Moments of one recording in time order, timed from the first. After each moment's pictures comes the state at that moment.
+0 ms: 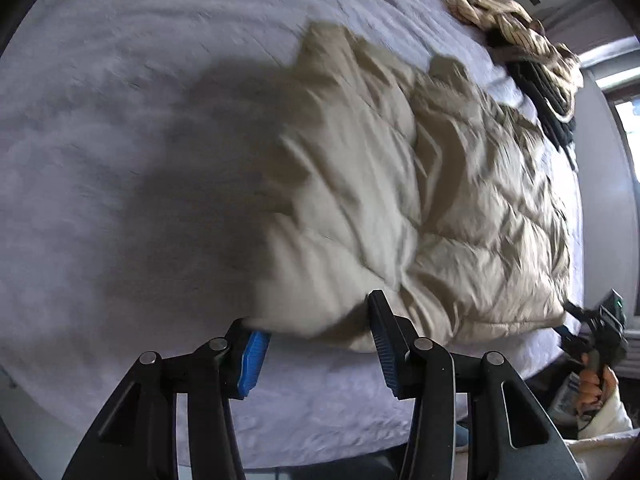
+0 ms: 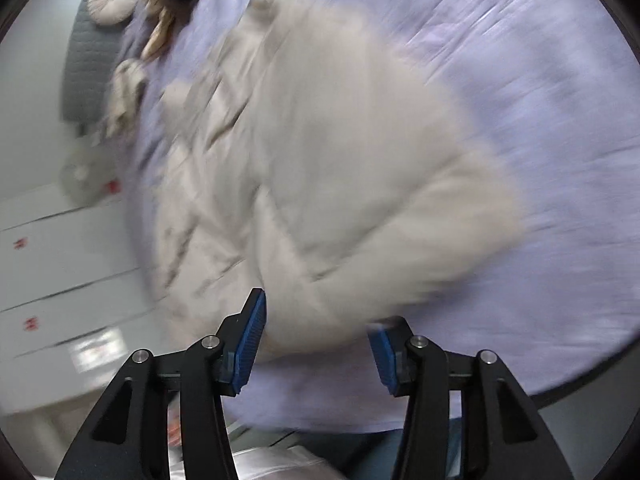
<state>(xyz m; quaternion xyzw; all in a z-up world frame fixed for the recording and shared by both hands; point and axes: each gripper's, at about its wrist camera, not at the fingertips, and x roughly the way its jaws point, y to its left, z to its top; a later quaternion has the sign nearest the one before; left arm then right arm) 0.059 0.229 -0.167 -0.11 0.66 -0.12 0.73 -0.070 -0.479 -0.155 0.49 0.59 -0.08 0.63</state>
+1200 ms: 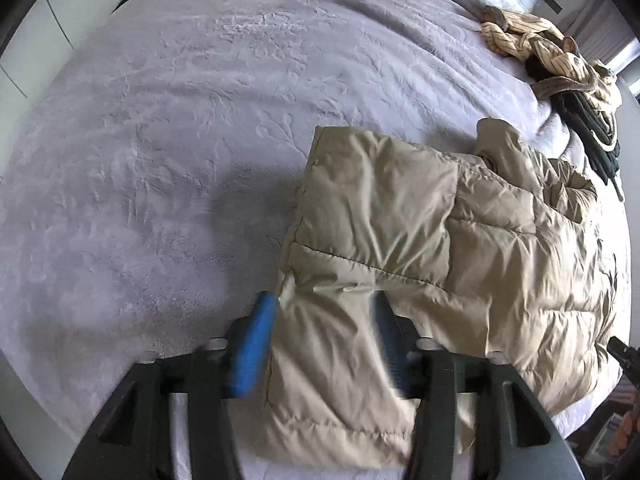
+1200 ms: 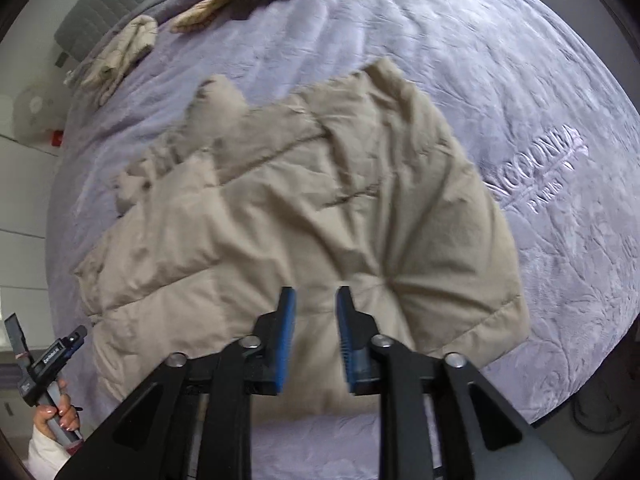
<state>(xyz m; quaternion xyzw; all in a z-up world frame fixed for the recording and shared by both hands) 0.131 0.198 -0.161 -0.05 0.63 -0.04 0.78 -0.014 -0.393 -0.115 0.27 0.62 -0.12 0.73</state>
